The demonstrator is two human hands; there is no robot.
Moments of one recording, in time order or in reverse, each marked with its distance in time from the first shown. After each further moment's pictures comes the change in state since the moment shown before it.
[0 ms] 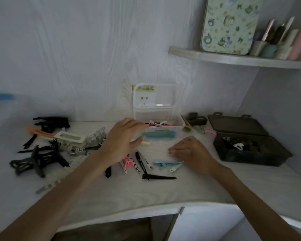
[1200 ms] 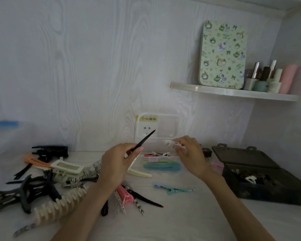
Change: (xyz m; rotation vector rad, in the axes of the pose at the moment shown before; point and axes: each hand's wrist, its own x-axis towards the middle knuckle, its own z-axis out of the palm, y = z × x) left_hand 0.004 -0.004 0.003 -0.251 0.413 -0.252; right_hand 0.065 -0.007 -0.011 -0.024 0.374 0.055
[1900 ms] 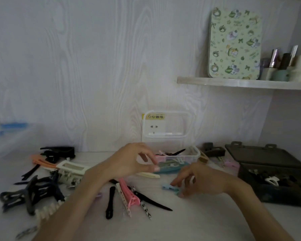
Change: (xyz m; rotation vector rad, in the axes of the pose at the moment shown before) left_hand 0.025 0.008 -0.014 -0.056 -0.637 0.020; right_hand -0.021 -0.013 -0.015 0.130 -0.863 0.015
